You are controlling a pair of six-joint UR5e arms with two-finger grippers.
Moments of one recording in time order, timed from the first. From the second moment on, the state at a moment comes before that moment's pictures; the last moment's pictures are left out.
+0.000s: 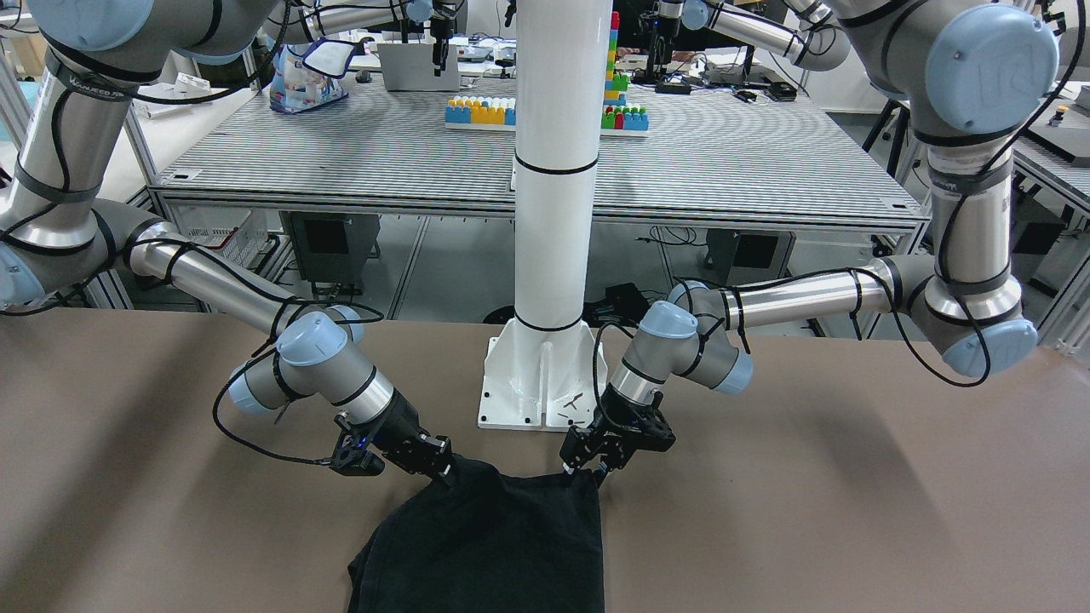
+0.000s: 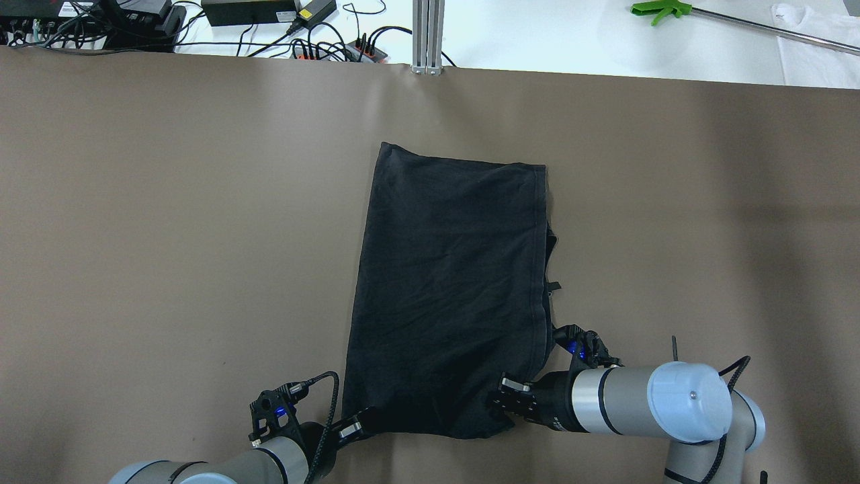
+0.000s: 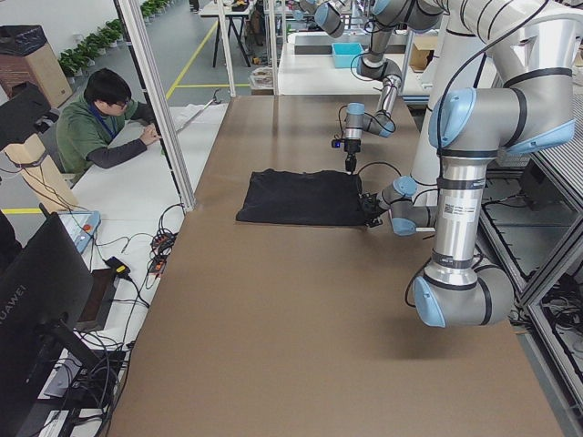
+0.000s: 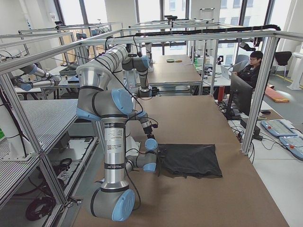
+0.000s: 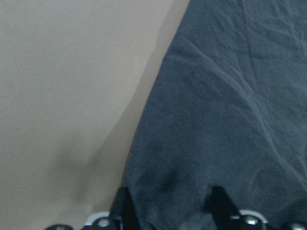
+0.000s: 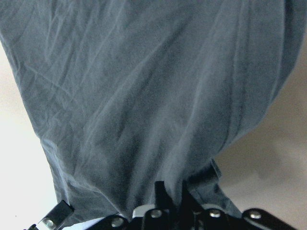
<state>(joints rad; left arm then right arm) -0.08 -1.90 -1.82 -2.24 -1.23 -1.93 0.37 -1.41 1.87 -0.68 1.83 1.83</state>
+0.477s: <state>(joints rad) -0.09 -1.89 -1.86 -2.24 -1.26 -1.92 0.37 -1.42 1.88 -0.68 1.83 1.83</state>
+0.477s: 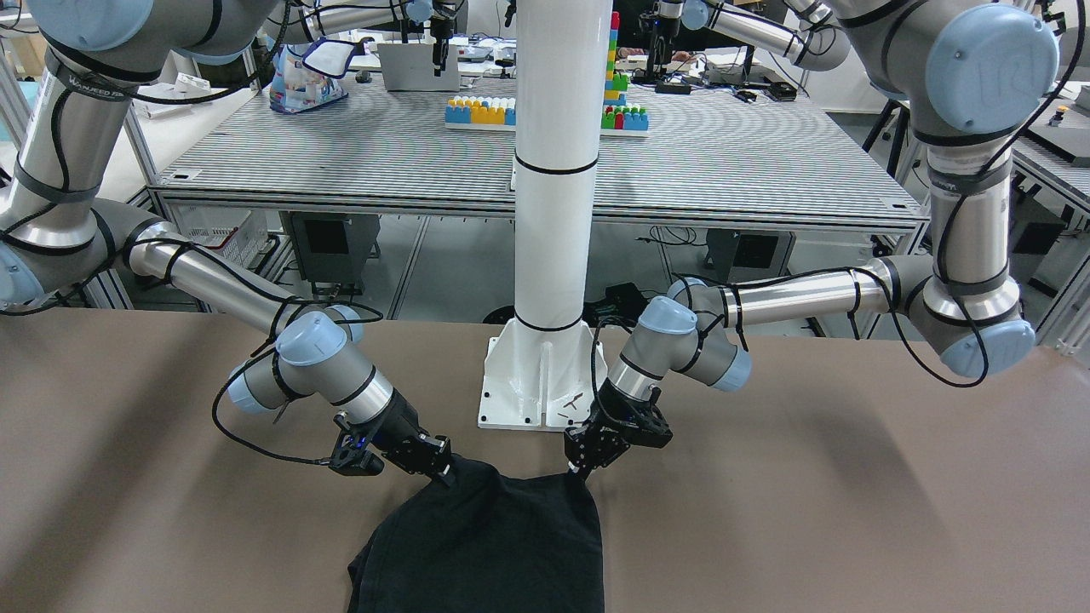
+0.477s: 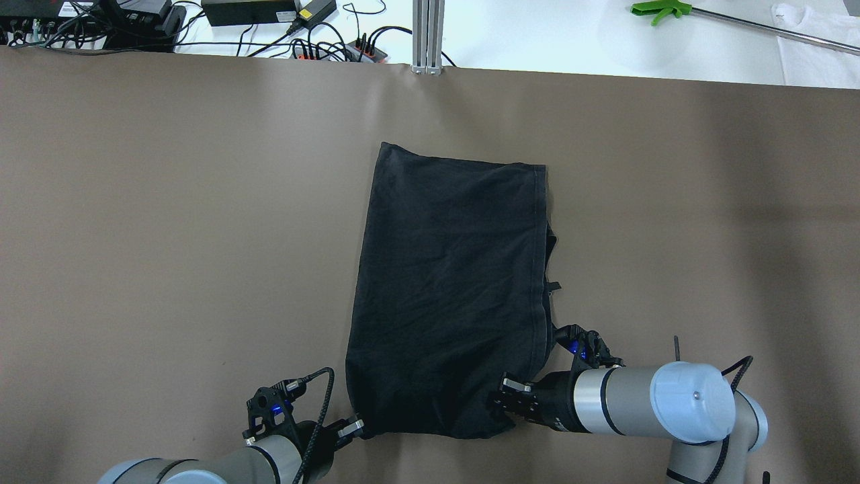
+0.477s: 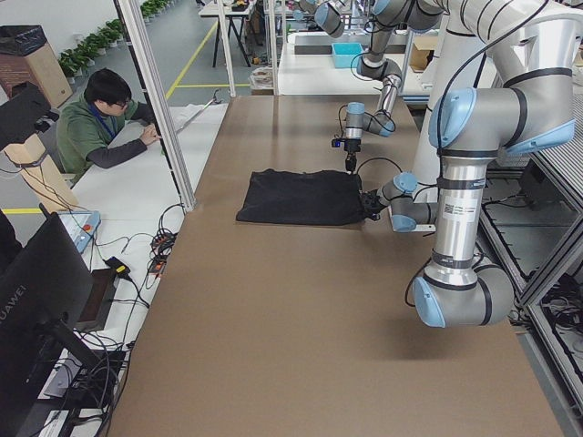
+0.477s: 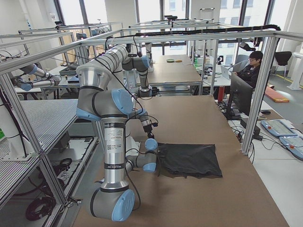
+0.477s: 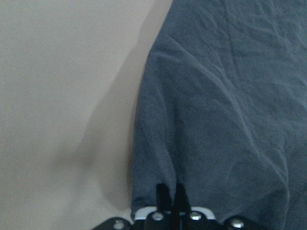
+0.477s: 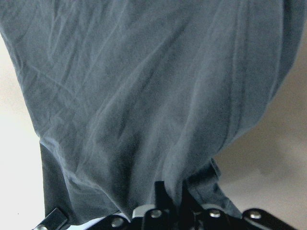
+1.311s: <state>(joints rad) -0.06 -1.73 -2.20 -2.23 -1.31 -1.84 0.25 -1.47 2.02 -0.68 1.84 1.86</state>
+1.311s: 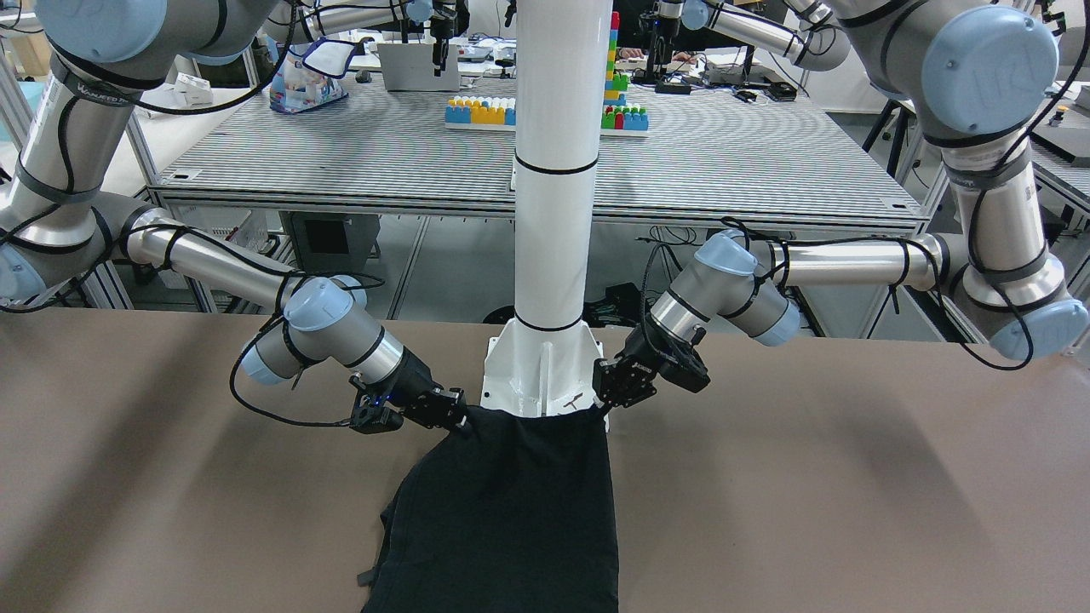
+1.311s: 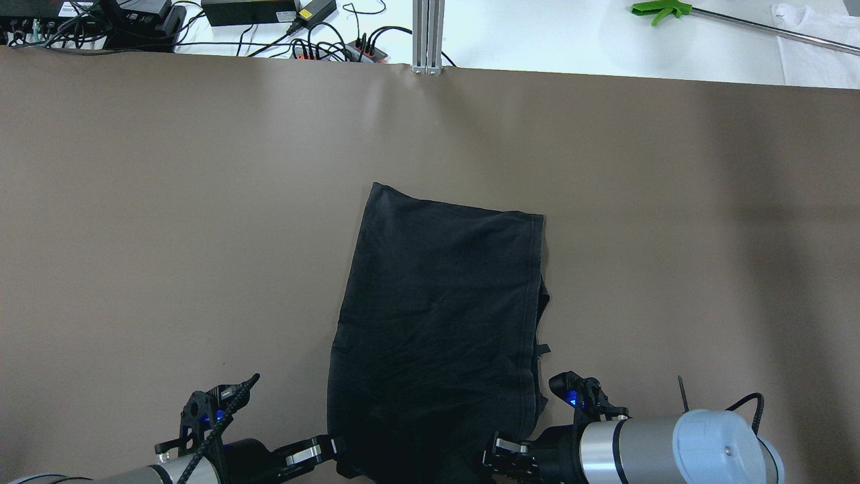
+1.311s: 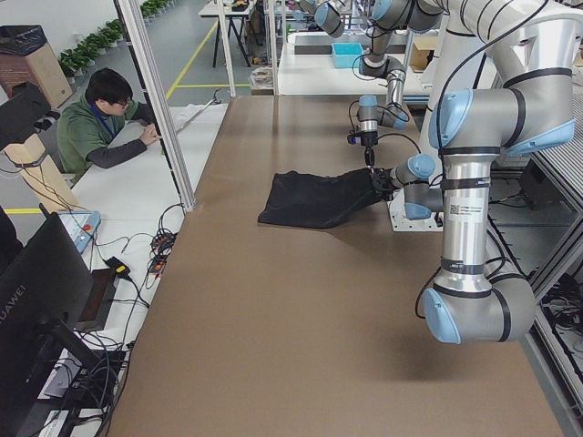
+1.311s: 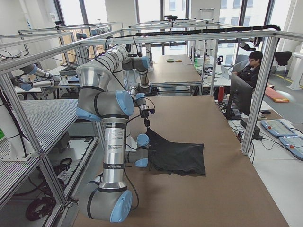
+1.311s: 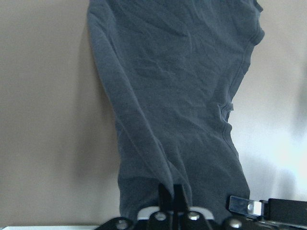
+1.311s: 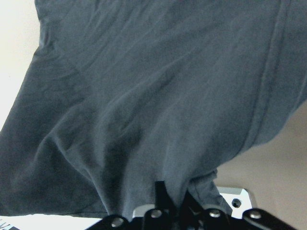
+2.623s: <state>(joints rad) -0.59 -1.97 -1.91 -2.22 -1.67 -1.71 0.49 -1.39 1.96 -0.69 1.74 1.81</state>
